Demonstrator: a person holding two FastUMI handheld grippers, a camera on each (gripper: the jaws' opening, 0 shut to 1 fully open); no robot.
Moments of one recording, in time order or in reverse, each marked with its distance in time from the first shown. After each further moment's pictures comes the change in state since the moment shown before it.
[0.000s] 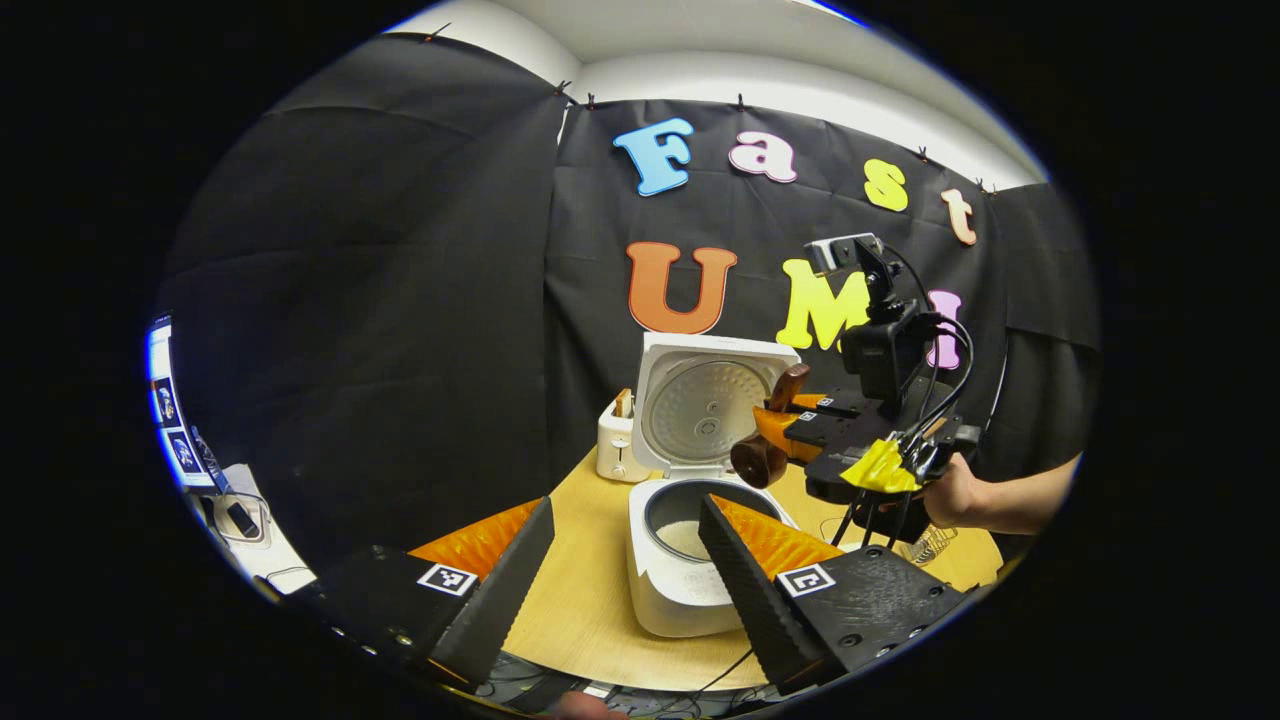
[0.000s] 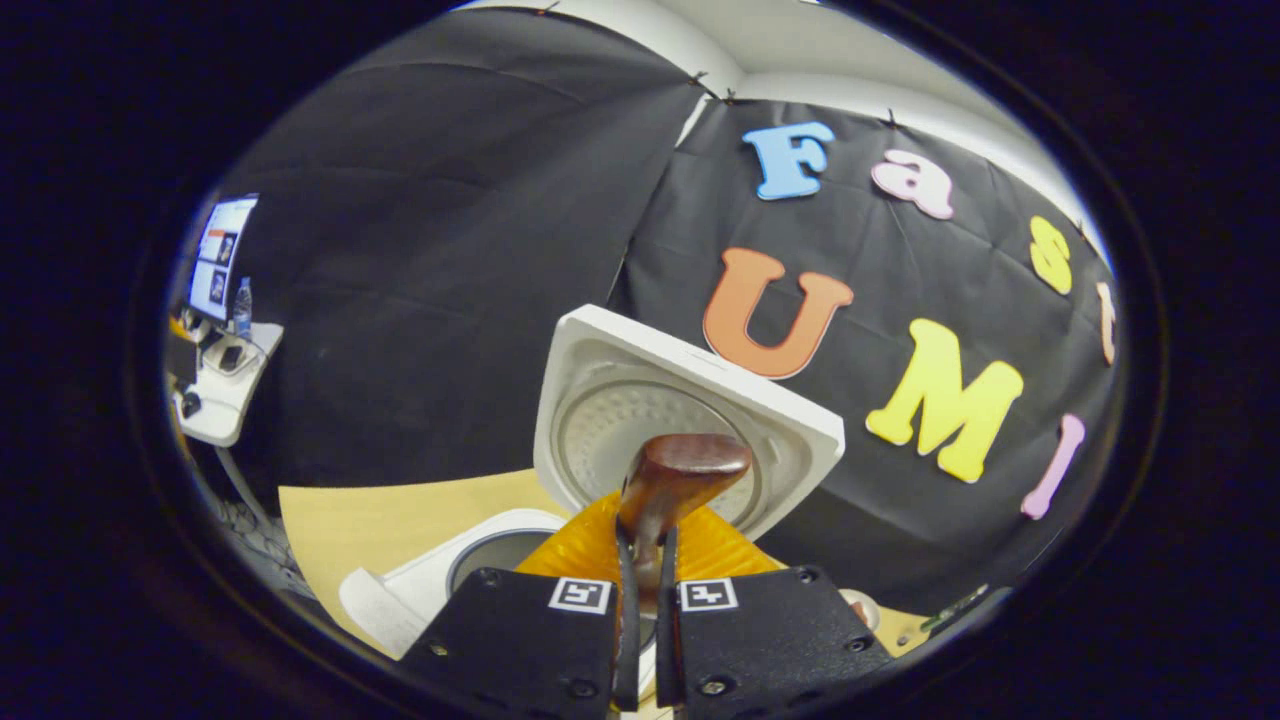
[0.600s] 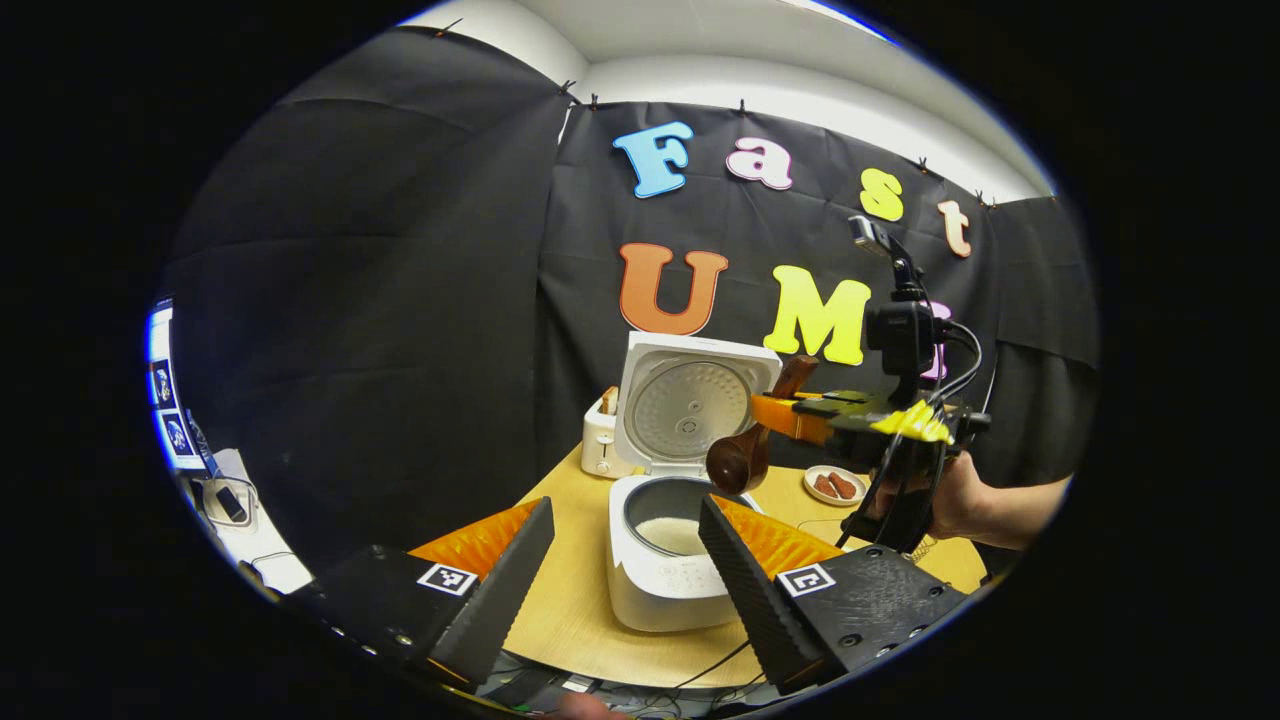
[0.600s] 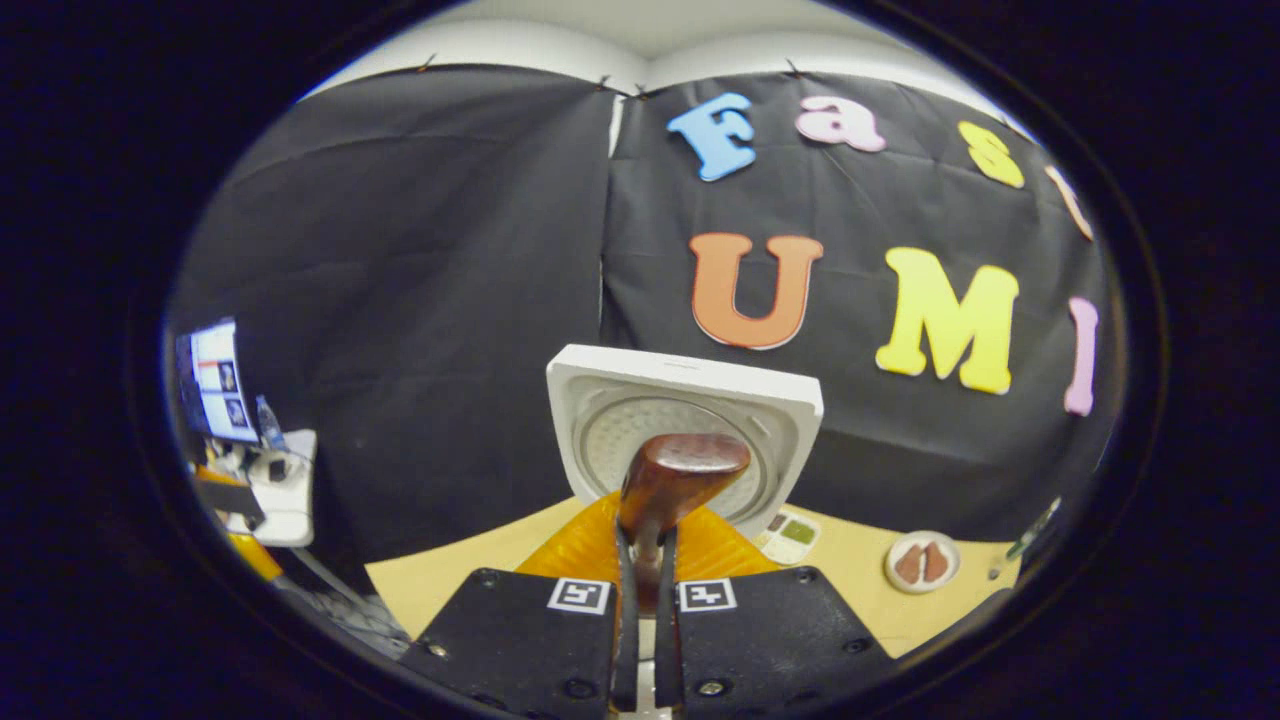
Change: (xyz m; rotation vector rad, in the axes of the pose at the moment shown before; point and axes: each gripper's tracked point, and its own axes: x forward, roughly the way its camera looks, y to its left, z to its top) left arm -0.013 -0.014 0.002 -0.041 -0.008 -0.027; right arm -0.037 -0.013 0.012 0.429 0.025 0.089
